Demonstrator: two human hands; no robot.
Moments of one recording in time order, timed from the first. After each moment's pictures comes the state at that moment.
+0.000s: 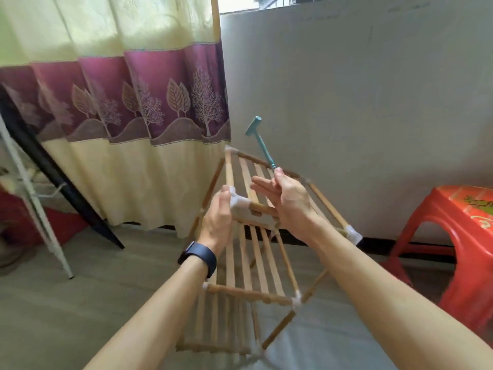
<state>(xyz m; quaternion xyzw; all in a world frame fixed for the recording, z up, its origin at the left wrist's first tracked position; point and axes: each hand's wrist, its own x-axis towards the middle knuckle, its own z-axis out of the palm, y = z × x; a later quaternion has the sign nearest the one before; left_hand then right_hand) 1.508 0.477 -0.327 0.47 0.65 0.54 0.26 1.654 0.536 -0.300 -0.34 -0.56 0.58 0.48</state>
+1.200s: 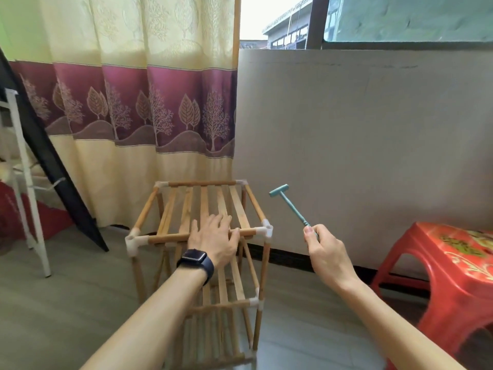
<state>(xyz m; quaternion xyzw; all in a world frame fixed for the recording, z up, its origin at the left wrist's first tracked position) 1.494 0.469 -0.344 0.60 0.79 0.15 -0.03 1.737 0.492 -0.330 -0.52 -0.72 0.25 0.38</state>
